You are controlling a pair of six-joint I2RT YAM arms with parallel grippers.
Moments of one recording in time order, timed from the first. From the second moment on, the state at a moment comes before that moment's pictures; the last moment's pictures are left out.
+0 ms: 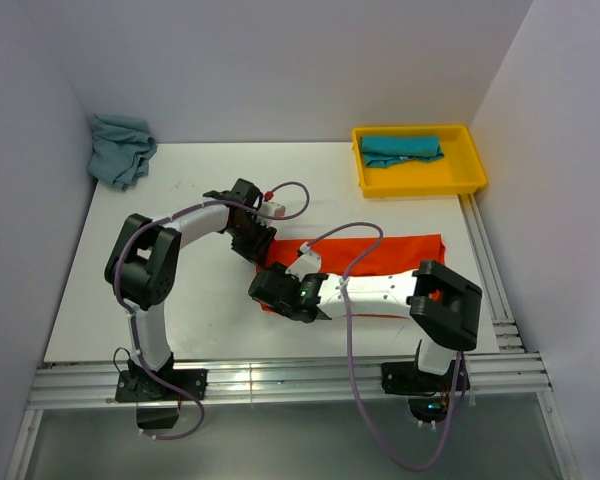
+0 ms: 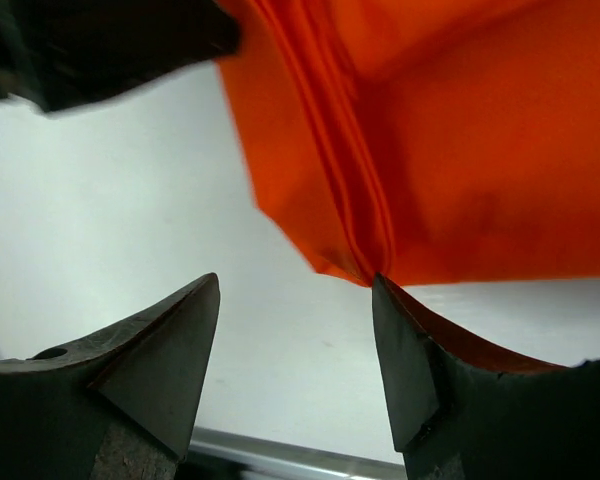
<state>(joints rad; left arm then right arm) -0.48 1.93 1.32 -0.67 0.32 0.12 1.19 1.68 1.04 -0.39 0.51 1.56</state>
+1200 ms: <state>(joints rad) -0.49 1.94 1.34 -0.70 0.28 0.12 1.22 1.78 1.02 -0.31 0.61 1.58</state>
